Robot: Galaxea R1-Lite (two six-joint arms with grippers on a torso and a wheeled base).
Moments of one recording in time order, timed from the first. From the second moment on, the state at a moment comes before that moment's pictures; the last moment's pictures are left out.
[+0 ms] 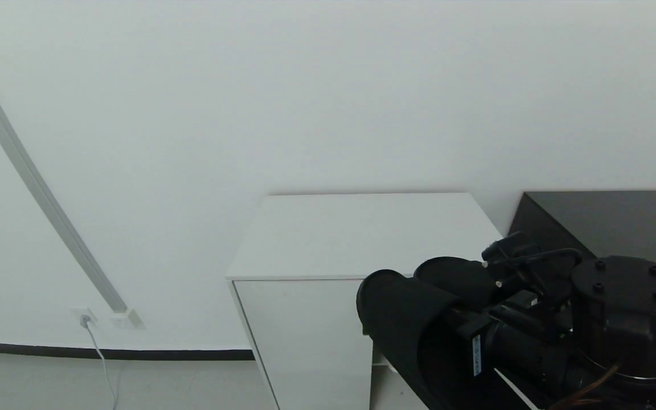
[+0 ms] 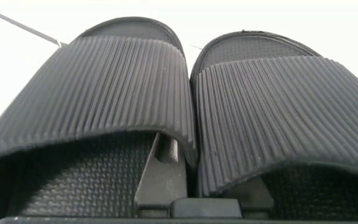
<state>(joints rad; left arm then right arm) 0.00 0.00 0.00 0.00 -0.02 0.00 0.90 1.54 -0.55 -0.70 -0.34 0.15</state>
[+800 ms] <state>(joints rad) 0.00 0.00 0.00 0.00 -0.02 0.00 0.90 1.56 -0.52 -0.71 -0.34 0.12</state>
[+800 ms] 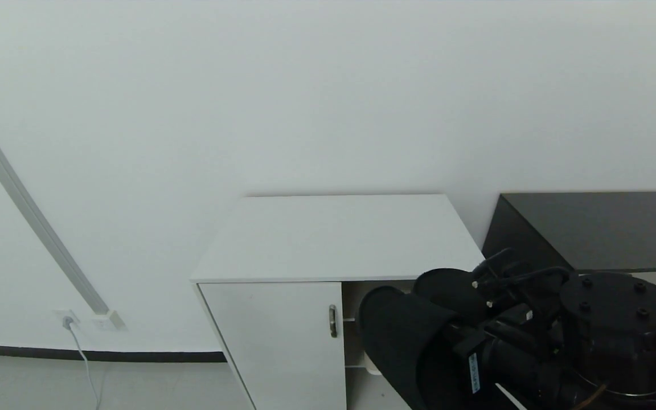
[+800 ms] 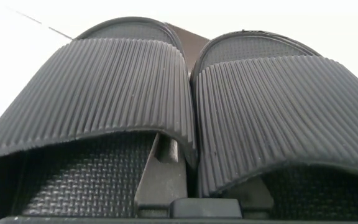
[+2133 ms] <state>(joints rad) 0.00 0.00 0.00 0.00 -0.02 -0.01 0.92 1.57 -0.47 -0.78 -0.33 0.11</state>
